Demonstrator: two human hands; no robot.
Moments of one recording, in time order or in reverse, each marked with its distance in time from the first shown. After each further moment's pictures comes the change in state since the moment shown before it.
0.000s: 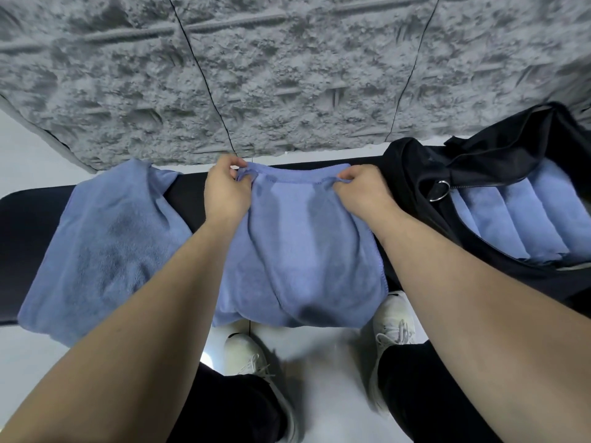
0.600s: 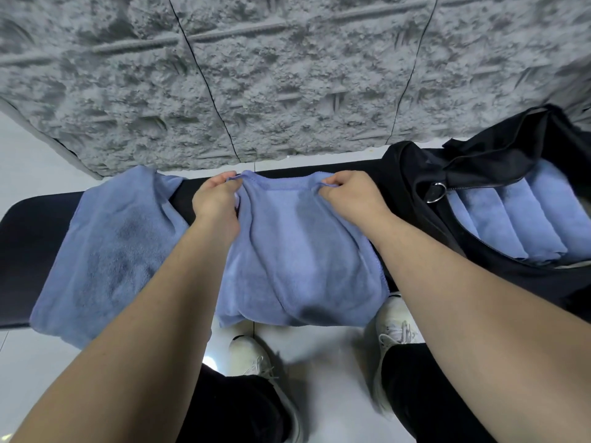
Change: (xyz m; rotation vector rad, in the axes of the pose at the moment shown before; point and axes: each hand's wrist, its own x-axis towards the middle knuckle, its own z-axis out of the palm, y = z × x) left_hand -0.005 0.004 -0.018 -0.787 0.011 -0.531; right_hand -0.013 -0.007 0.007 0.077 -0.078 -0.057
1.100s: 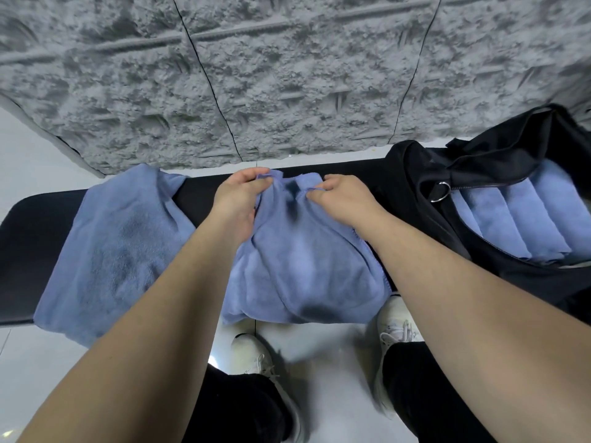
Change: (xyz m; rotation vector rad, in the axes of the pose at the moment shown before) left_hand -0.026 0.000 0.019 0.143 -0.234 0.029; right_hand -0.010 -0.010 0.007 -0.055 -0.129 -0.049
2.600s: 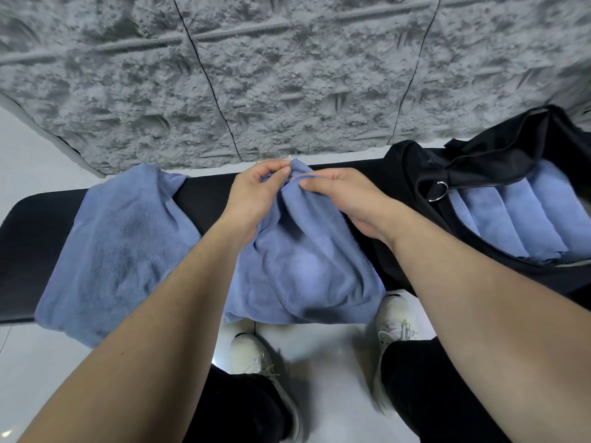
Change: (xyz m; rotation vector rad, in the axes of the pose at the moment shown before) left_hand -0.023 0.006 0.018 0.251 -0.127 0.215; right_hand -0.011 -0.008 -0.012 0.522 -0.274 -0.032
